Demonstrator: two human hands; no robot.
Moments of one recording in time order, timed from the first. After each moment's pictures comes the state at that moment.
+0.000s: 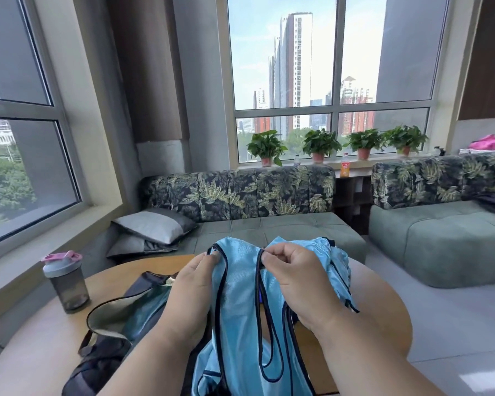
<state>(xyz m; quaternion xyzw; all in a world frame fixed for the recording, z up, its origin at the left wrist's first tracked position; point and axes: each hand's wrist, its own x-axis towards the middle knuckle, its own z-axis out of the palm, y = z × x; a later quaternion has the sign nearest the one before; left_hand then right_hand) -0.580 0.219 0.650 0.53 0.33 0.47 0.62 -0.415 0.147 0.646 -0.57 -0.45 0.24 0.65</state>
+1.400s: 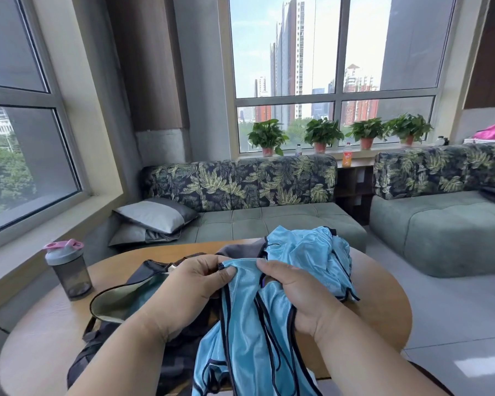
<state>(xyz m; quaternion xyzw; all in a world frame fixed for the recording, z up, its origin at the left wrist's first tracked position) -0.610 0.227 0.647 0.70 0.29 0.31 0.57 -0.419 0.149 0.617 -0.42 -0.30 0.59 0.62</state>
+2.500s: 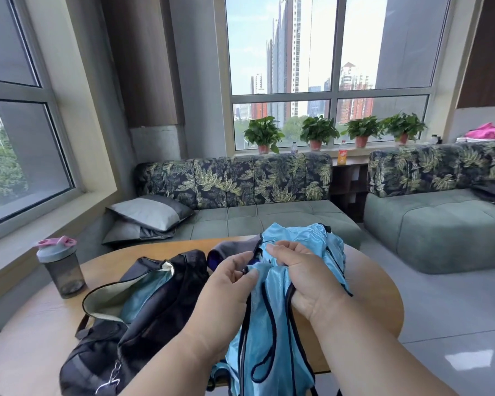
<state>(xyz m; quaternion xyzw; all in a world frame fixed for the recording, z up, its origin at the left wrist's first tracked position) -0.560 0.182 0.622 0.63 0.34 0.38 0.59 -0.407 0.158 0.624 -0.43 -0.23 0.46 0.74</state>
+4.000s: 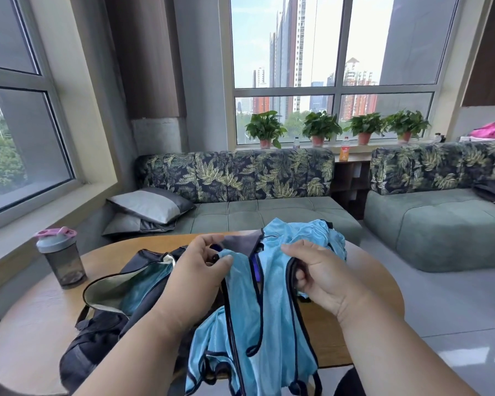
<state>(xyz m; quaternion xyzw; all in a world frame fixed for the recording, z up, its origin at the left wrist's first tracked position) -0.592 0.225 0.628 0.70 0.38 0.42 0.44 -0.378 0.137 0.629 -0.52 -0.30 0.49 0.63</state>
